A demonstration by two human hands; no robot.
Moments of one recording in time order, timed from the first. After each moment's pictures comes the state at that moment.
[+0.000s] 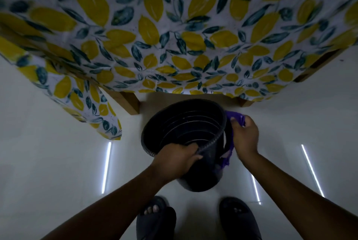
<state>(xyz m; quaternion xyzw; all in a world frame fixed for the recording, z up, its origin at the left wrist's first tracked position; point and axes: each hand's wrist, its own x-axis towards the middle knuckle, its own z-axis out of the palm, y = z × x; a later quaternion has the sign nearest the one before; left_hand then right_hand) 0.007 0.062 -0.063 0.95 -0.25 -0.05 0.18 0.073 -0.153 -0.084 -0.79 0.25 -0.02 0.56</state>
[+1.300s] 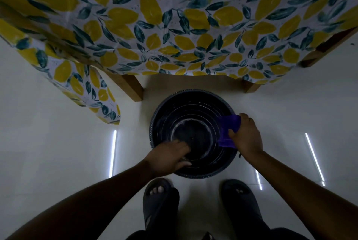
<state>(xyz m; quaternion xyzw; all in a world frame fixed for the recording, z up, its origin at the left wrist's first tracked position) -0.029 0.098 -0.104 0.93 -0.32 -0.15 0.13 0.035 -0.172 -0.106 -0.94 0.11 0.14 0.29</state>
